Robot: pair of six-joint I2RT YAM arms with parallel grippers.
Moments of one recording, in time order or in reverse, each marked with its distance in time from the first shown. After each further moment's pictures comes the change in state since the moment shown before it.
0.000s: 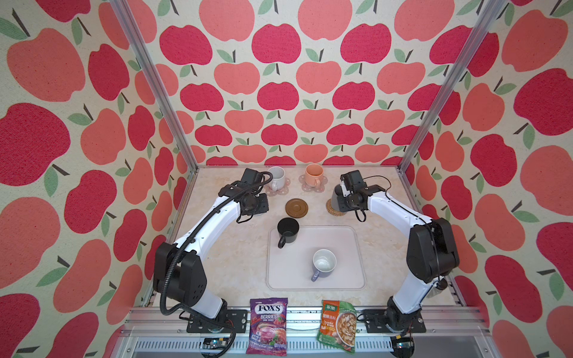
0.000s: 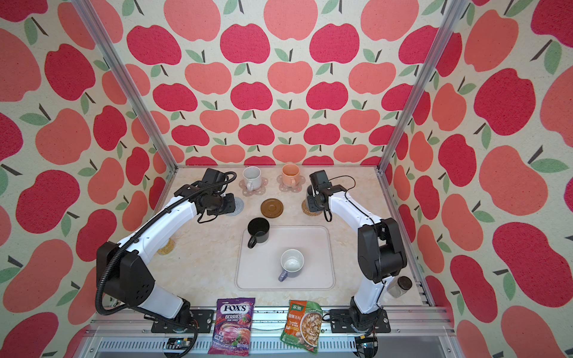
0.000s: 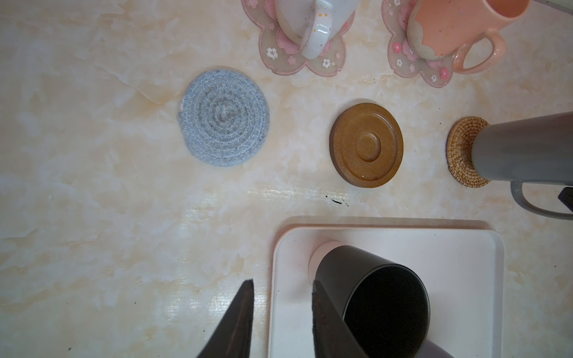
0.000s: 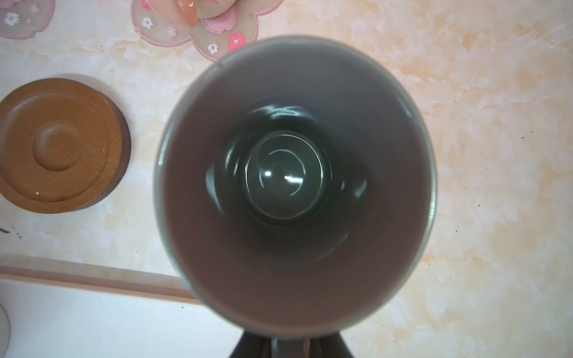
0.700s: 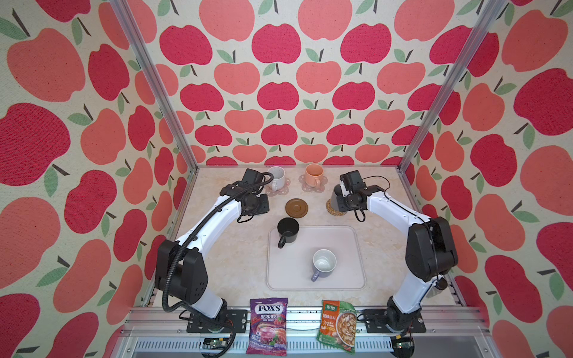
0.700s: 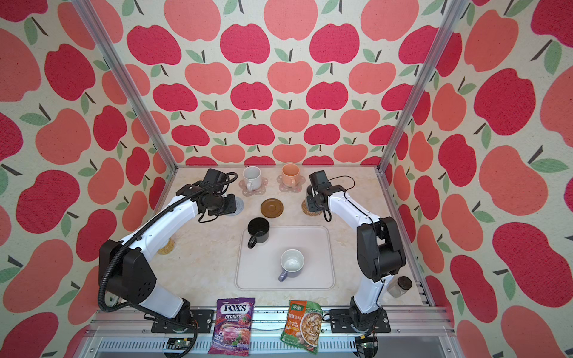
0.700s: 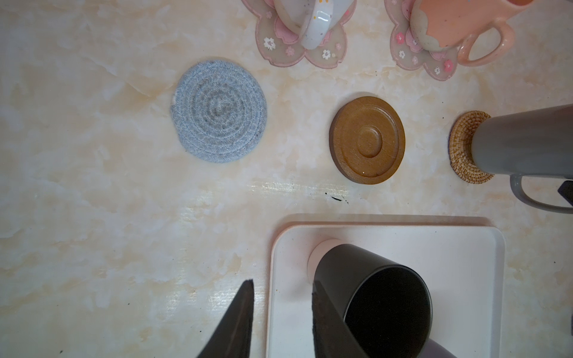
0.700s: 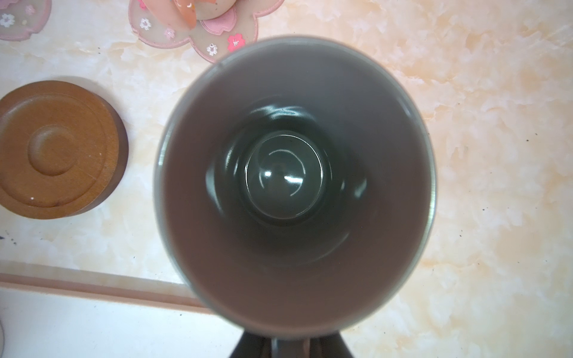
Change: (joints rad) left arm 0.002 0.019 0.000 0.001 0.019 0.000; right arm 0.000 0.011 0.000 0.016 0.001 0.001
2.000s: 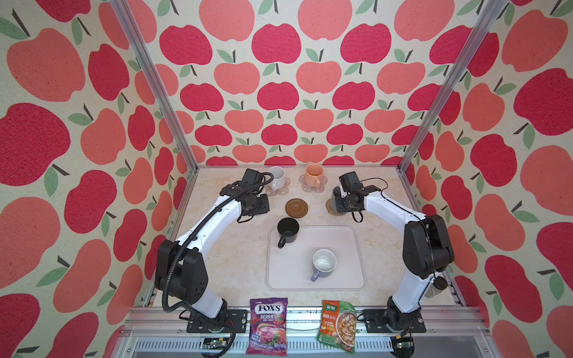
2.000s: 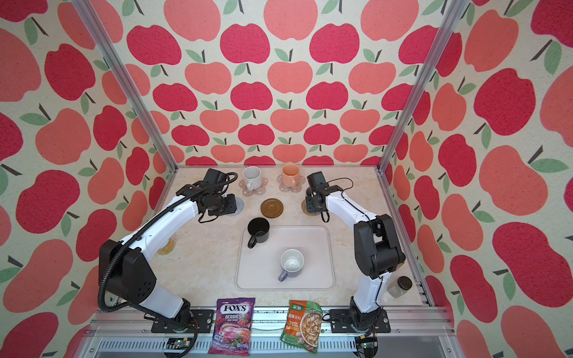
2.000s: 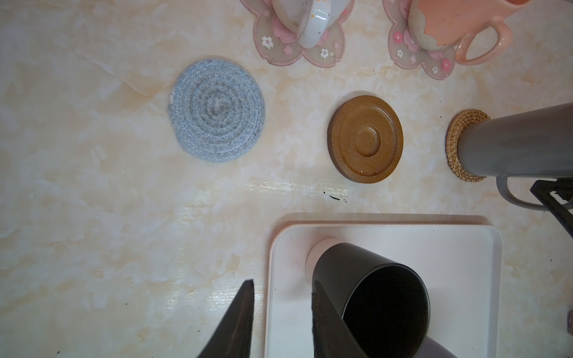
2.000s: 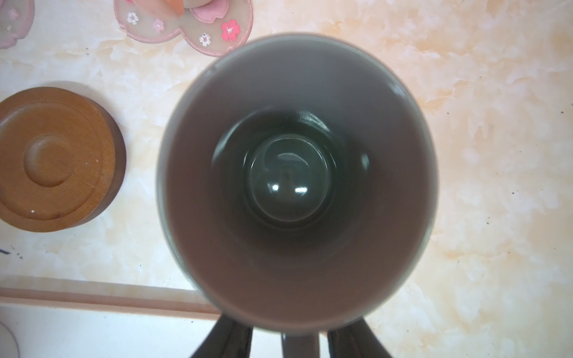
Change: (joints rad) left arm 0.000 -0.001 0.000 0.000 0.006 -0.002; right arm 0.012 0.033 0.008 -0.014 -0.005 0.087
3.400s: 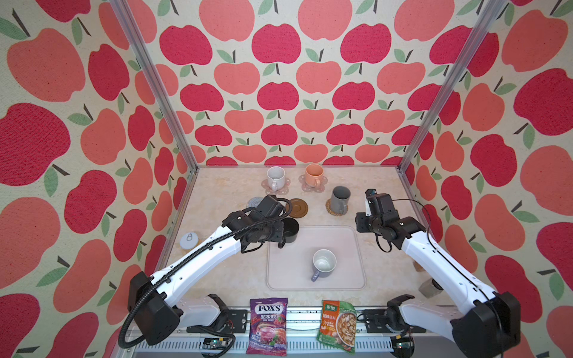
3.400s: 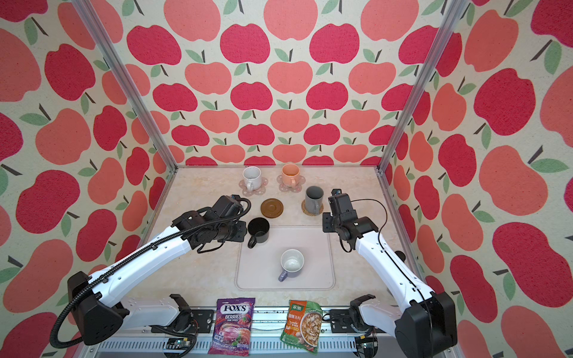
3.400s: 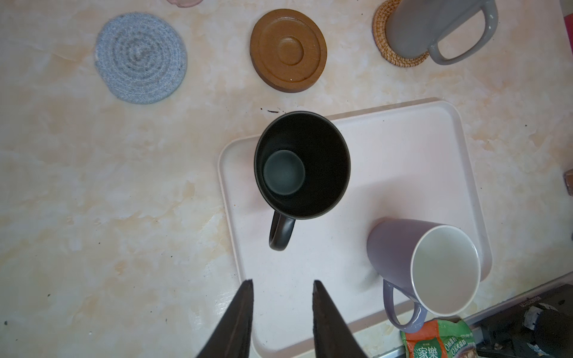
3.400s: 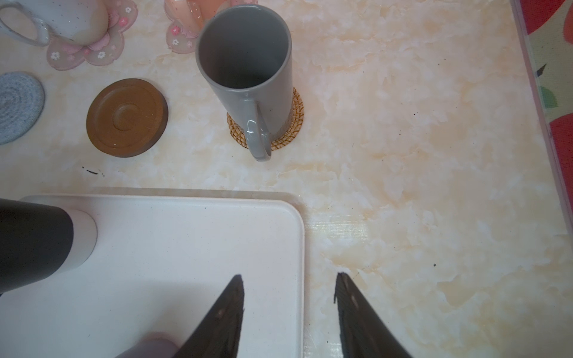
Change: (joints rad) left arm -0.389 -0.307 -0.191 -0.079 -0.137 -0.054; right arm 0.000 -0.666 -0.424 -0.034 0.023 0.069
